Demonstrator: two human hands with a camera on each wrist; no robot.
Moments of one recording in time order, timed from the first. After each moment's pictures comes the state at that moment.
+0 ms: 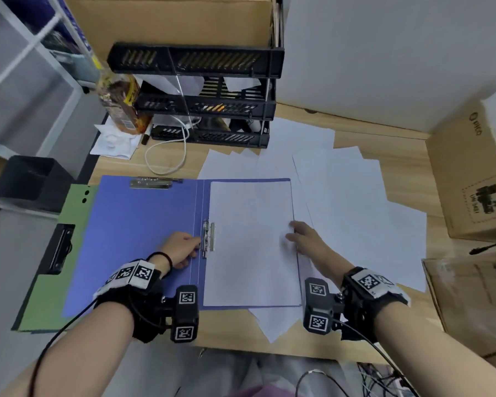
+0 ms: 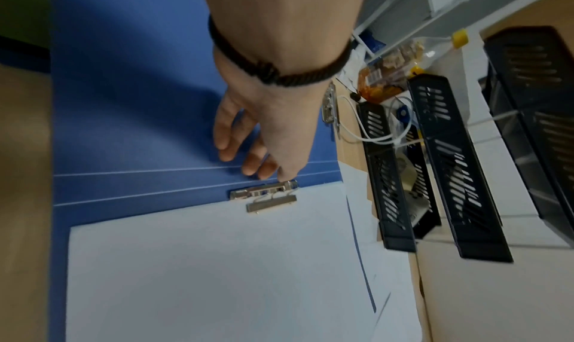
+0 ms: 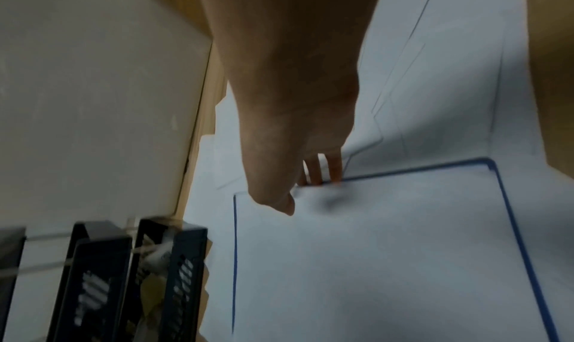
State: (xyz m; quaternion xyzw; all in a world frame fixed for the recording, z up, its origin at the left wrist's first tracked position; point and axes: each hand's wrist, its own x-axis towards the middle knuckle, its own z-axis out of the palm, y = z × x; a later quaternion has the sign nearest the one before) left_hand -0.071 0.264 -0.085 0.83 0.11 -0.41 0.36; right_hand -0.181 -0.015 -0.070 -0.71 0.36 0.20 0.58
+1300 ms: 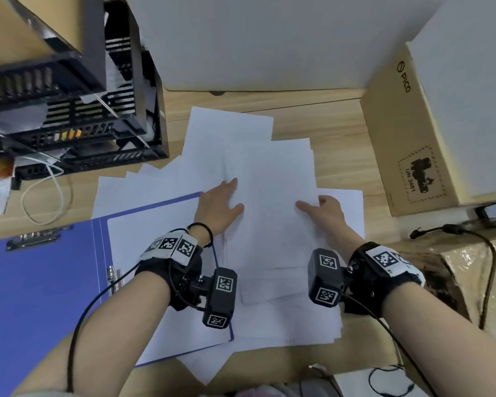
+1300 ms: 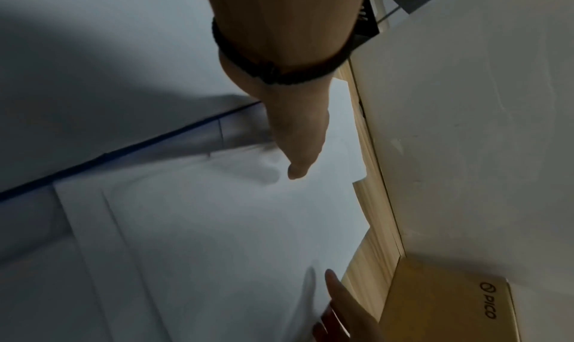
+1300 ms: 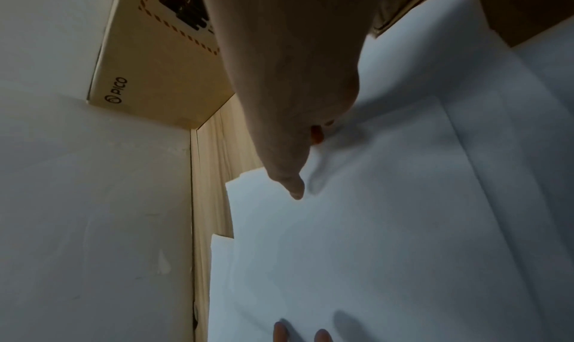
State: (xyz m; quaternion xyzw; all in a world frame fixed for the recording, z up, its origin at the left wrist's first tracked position) left_hand -0.046 -0.043 -0.095 0.88 -0.25 -0.34 0.23; right_hand -0.193 -0.240 -0.110 -0.62 0.58 0.09 0.52
